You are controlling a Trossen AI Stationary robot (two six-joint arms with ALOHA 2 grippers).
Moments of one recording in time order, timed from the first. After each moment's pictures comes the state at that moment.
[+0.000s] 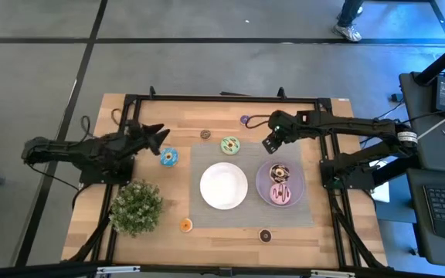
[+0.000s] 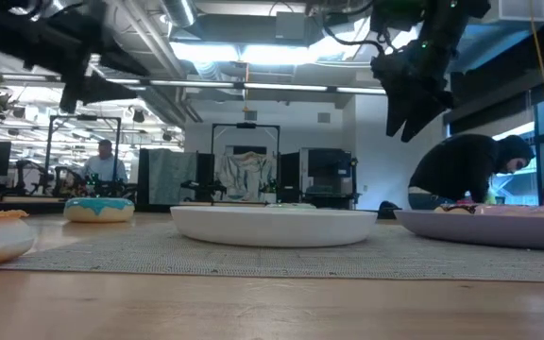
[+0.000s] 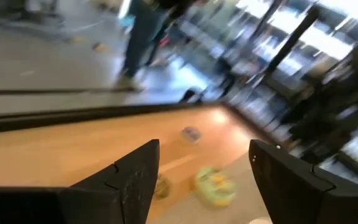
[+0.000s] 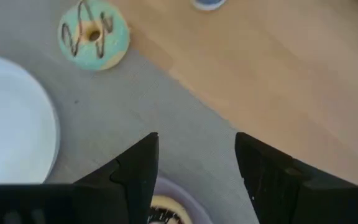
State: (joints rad) left arm 0.01 0.38 0.28 -0.10 -0.68 -0.62; right arm -0.26 1.31 1.02 -0.86 0.19 0.59
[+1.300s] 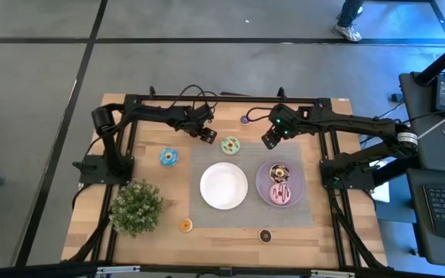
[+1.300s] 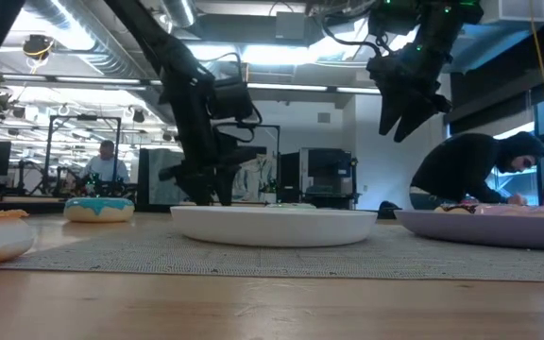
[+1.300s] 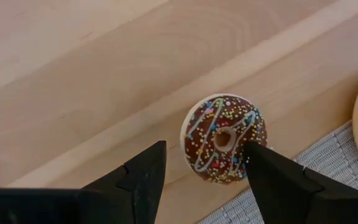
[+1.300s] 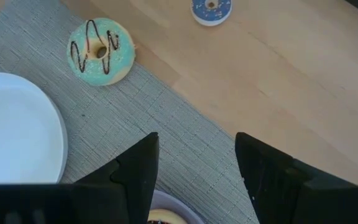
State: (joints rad) left arm 0.47 1.83 1.06 -0.42 -0.08 -0.63; right arm -0.32 1.31 1.02 -0.81 0.14 0.54
